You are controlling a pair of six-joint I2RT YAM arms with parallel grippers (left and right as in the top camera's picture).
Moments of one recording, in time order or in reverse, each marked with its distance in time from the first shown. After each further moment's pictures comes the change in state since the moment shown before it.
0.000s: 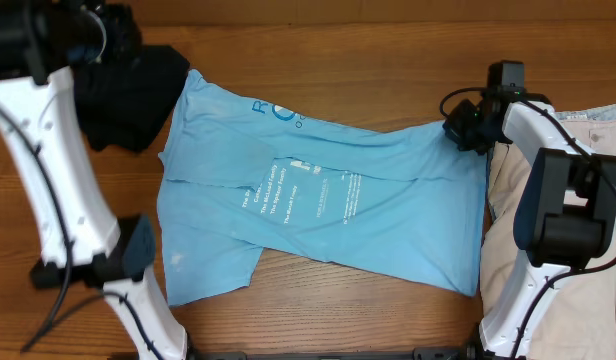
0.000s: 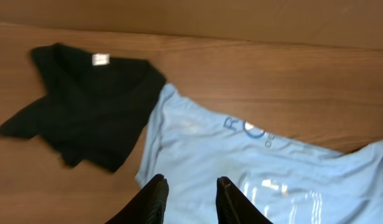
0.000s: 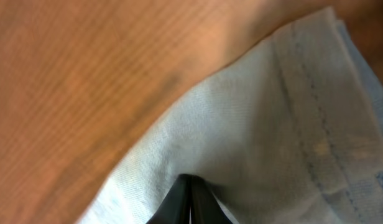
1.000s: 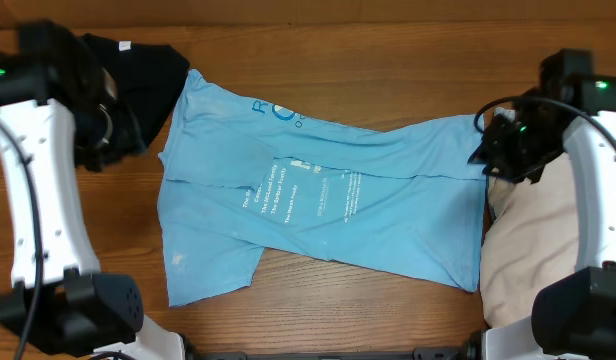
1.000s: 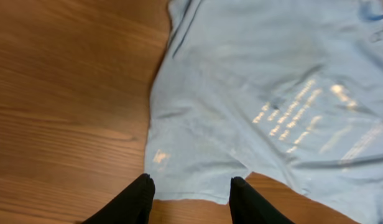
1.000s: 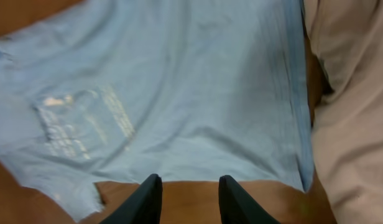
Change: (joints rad) left arm 0.101 -0.319 -1.003 0.124 -0.067 -0.143; right arm -0.020 -0.470 0.094 -0.853 -0.049 -0.235
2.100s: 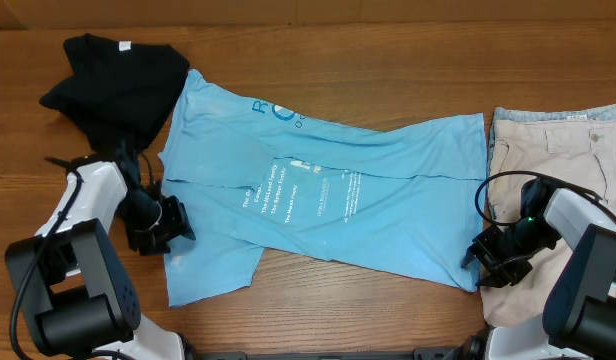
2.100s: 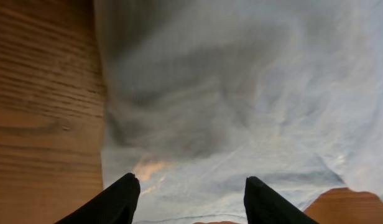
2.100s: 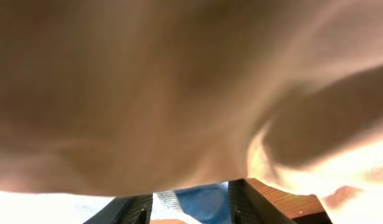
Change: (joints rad) left arm 0.042 0.006 -0.824 0.474 0.074 0.004; right arm -0.236 0.018 -0.755 0.348 0.066 0.169
